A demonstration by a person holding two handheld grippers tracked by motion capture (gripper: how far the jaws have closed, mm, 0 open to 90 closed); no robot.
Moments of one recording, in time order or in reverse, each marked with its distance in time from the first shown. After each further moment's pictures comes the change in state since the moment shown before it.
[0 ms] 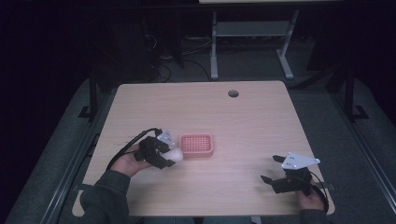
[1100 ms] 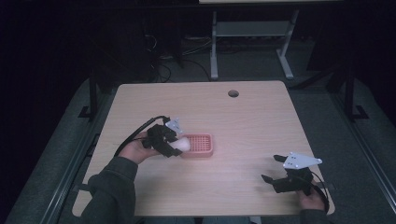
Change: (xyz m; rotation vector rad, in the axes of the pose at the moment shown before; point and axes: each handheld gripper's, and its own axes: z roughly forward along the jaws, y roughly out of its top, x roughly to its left) left arm 0.019 0.036 -0.003 -0.020 -0.012 0.028; right arm -0.002 -0.001 -0.002 -0.021 -0.002 0.008
